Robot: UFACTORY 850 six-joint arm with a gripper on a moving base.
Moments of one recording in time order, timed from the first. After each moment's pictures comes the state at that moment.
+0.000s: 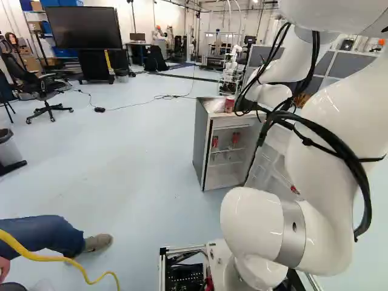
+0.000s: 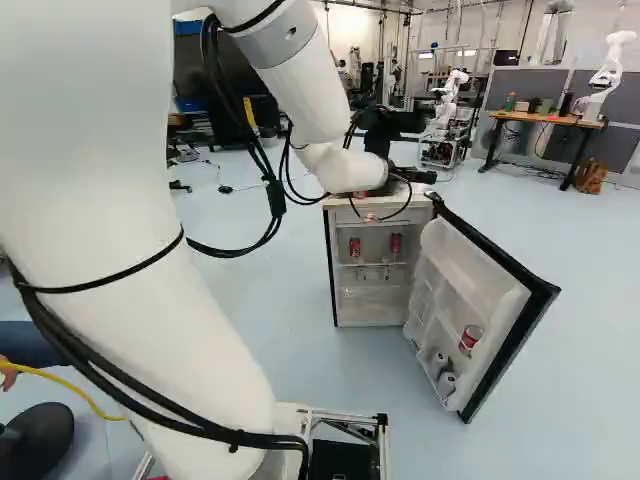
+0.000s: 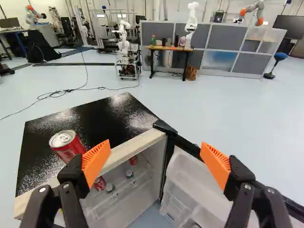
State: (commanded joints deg) arm -27.1 -4.1 -42.8 10.2 33.3 -7.8
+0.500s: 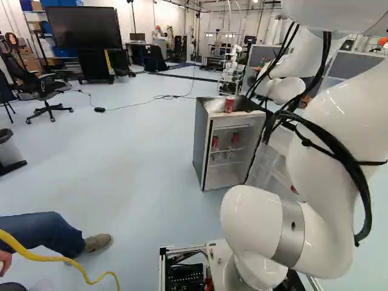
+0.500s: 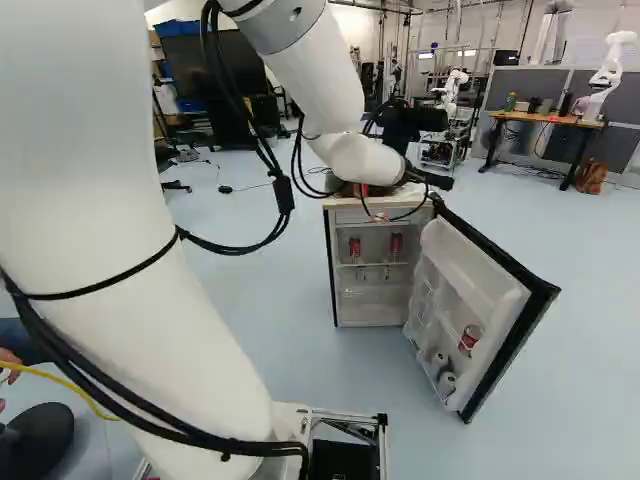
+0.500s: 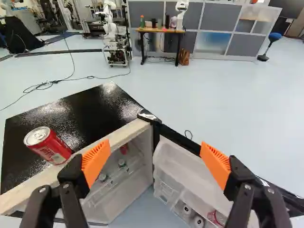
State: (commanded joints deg) arm -31.7 -2.8 -44.8 10.2 23.4 -7.8
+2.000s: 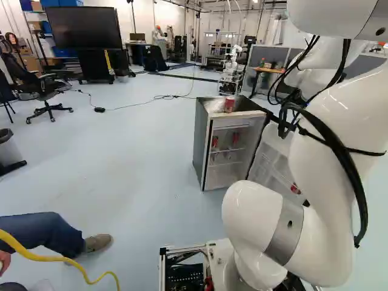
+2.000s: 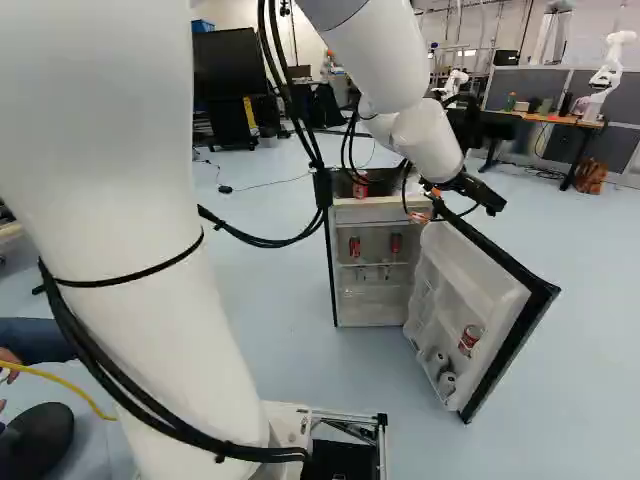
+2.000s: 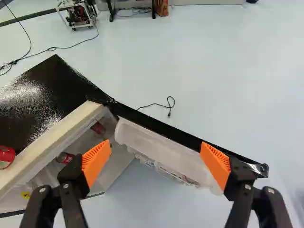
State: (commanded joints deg) arm -43.7 -8.6 -56.0 10.2 1.3 -7.8
